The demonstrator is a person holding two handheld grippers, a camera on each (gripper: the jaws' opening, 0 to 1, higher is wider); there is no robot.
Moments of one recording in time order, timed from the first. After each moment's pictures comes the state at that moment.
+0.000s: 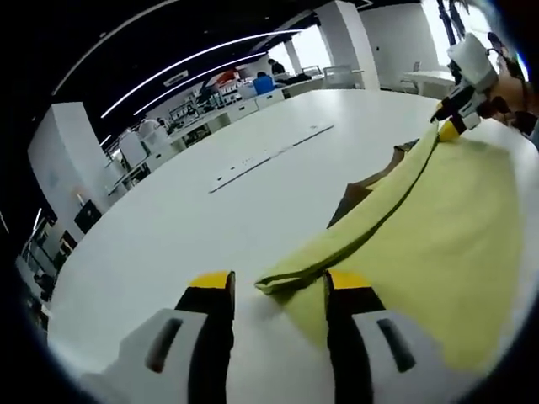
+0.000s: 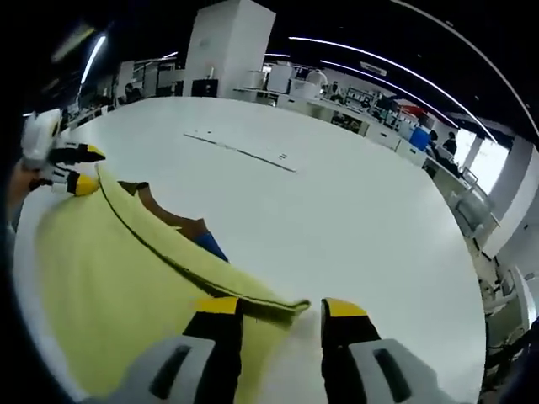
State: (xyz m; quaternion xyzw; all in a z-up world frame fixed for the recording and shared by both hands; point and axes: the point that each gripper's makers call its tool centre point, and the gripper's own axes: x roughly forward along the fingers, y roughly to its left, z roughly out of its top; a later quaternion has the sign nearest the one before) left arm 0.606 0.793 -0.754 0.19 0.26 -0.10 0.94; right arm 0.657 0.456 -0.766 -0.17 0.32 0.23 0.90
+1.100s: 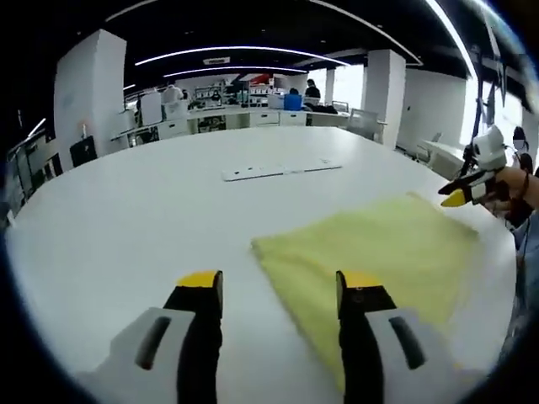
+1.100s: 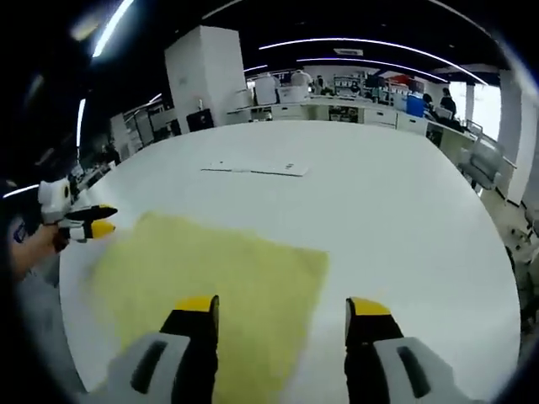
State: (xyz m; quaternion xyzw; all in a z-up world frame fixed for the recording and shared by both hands) left arm 0.540 0.798 -0.718 0.01 0.25 -0.13 0.96; right arm 0.593 0.455 -0.731 -0.03 0.35 0.28 0.90
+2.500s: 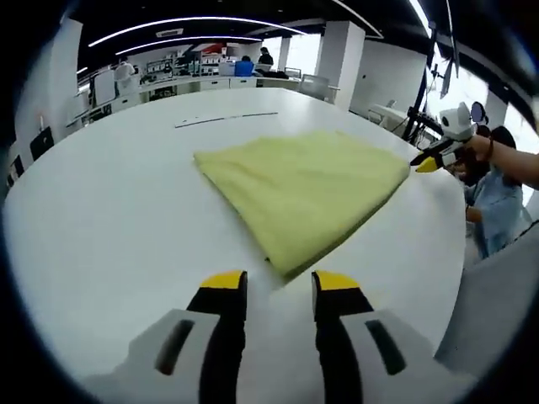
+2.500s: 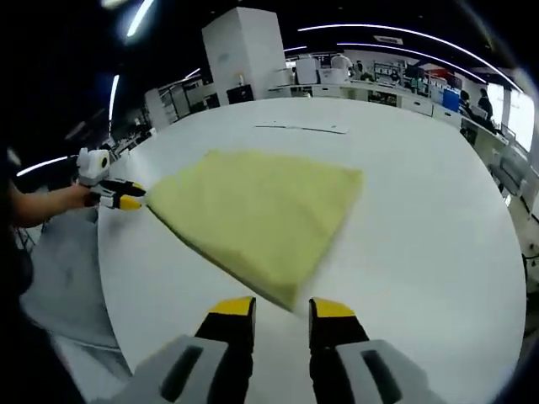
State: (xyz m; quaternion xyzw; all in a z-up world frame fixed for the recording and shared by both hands) left arm 0.423 0.777 -0.761 0.02 0.33 -0.24 0.91; right arm 0.468 0.422 -0.754 -0.07 0.38 0.36 0.85
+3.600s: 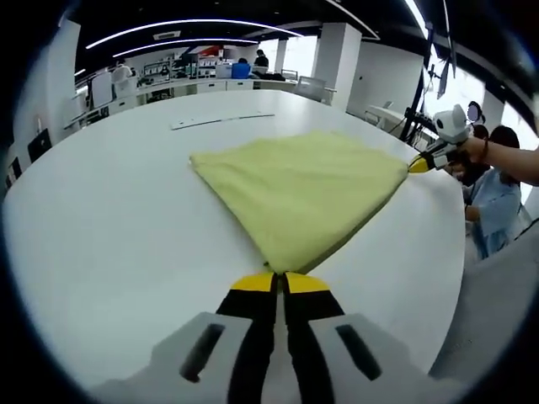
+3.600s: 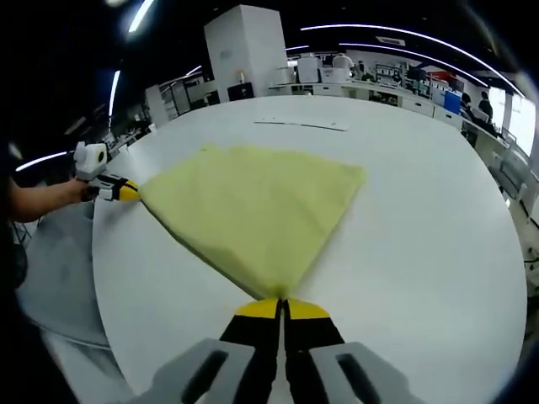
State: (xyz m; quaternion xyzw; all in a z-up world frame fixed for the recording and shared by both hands) left arm 0.426 0.774 -0.762 0.02 0.33 -0.25 0.91; right arm 0.474 0.421 -0.764 -0.08 0.39 0.36 0.85
